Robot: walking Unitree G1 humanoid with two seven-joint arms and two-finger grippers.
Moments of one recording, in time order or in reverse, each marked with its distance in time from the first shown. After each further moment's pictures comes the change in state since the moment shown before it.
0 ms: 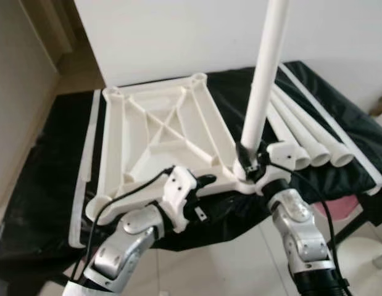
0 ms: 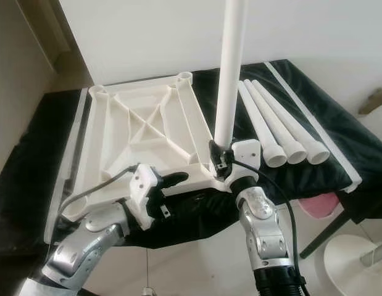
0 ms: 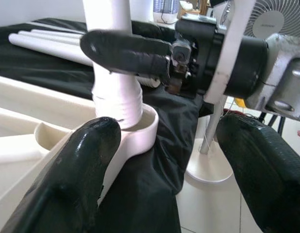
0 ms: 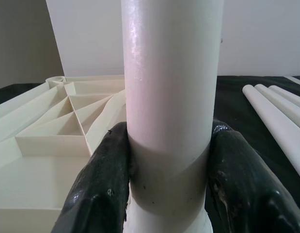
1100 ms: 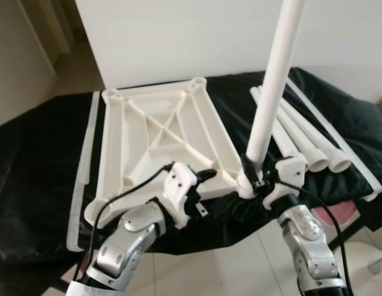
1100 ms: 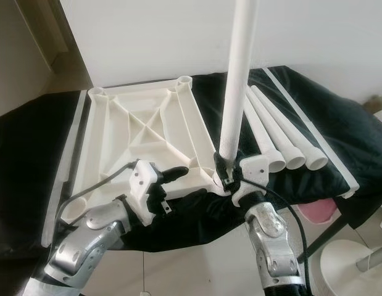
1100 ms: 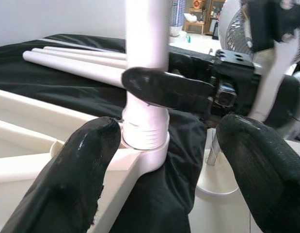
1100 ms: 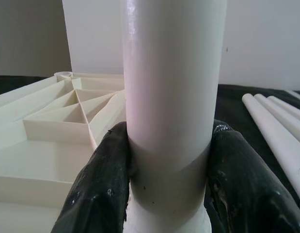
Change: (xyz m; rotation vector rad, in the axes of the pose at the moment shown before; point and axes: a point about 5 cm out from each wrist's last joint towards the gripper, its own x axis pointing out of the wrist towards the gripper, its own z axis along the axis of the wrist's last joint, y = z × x) left arm 0.004 0.002 0.005 0.020 -0.029 0.022; right arm -0.029 -0.009 -0.011 -0.072 -0.032 0.051
